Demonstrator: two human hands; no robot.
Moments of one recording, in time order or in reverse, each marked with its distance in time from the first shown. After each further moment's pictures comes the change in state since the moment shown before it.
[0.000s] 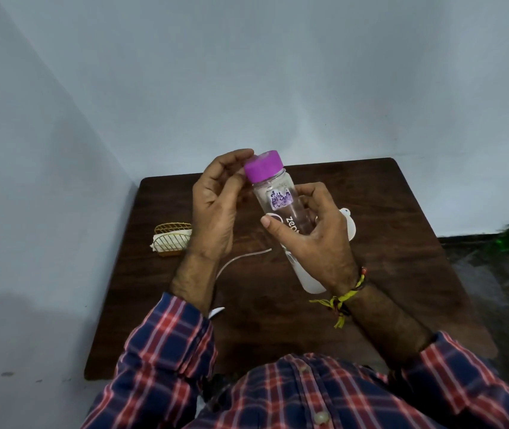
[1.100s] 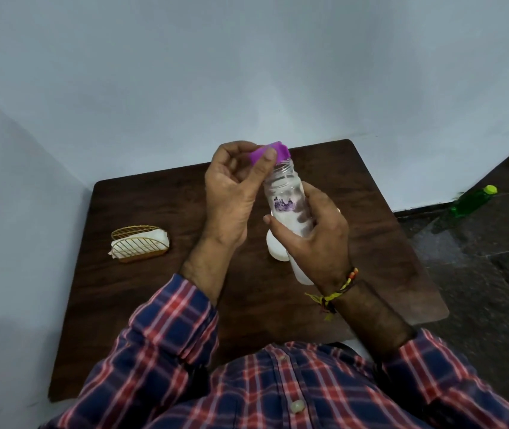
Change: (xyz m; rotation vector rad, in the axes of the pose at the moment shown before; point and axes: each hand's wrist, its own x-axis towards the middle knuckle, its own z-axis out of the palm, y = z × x) left_hand -0.007 -0.018 0.091 -0.096 -0.031 -0.149; right_hand -0.017 0.048 -0.056 -0.331 0.234 -0.055
